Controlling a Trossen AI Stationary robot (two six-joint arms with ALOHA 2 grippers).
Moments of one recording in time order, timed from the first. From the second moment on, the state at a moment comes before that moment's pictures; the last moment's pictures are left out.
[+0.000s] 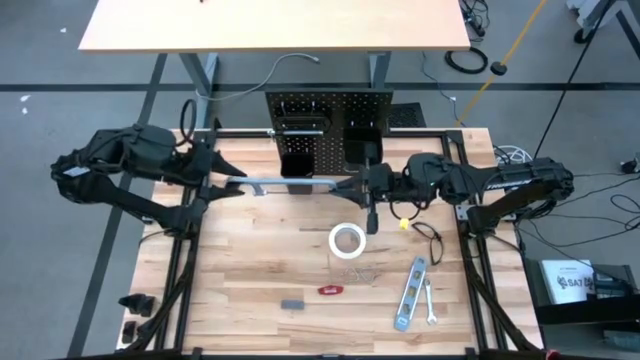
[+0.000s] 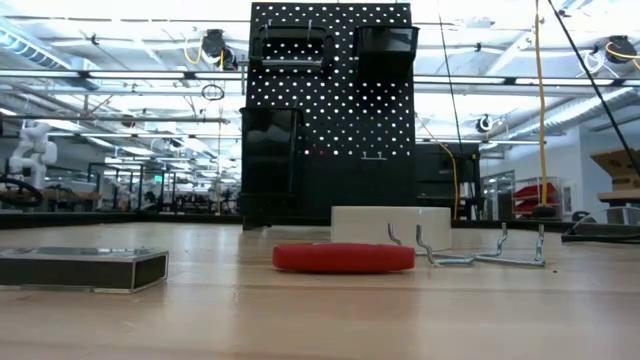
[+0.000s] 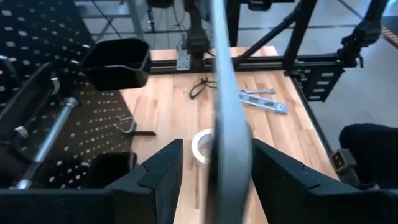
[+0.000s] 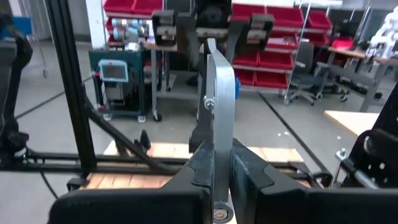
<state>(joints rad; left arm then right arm) -0.09 1.02 1.62 -1.06 -0.03 0.00 0.12 1.34 1.31 0.01 0.13 -0.04</state>
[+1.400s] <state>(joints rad) -0.09 1.04 1.62 -1.03 -0.09 0.09 0.11 1.34 1.31 0.01 0.14 -0.01</state>
